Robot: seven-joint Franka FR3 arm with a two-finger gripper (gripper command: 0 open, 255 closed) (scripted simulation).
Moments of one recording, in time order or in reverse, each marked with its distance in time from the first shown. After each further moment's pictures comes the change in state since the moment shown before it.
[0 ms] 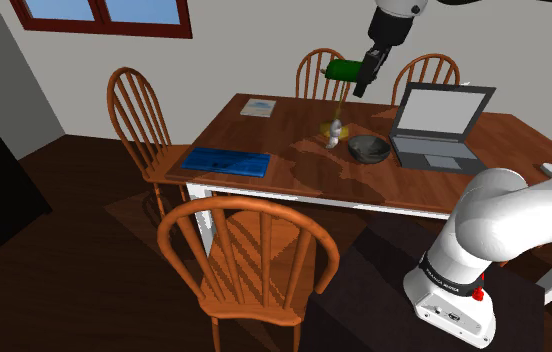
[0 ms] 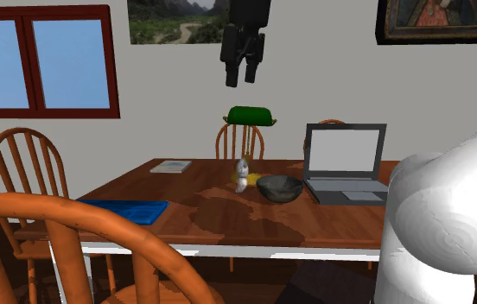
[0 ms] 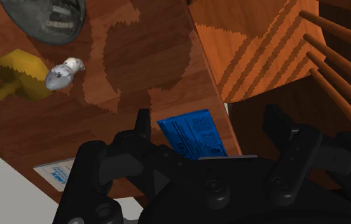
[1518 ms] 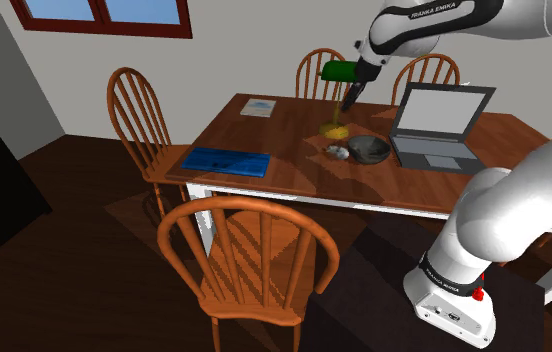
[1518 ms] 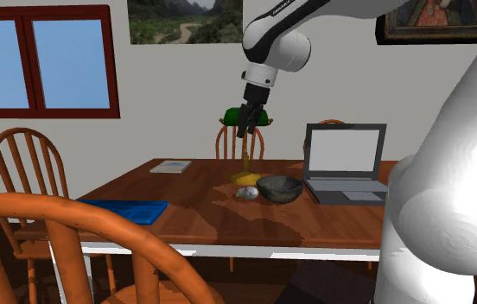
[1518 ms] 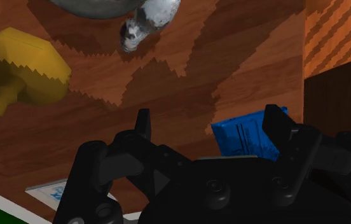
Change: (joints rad) arm 0.032 0.443 -0.526 0.002 0.085 0.496 -0.494
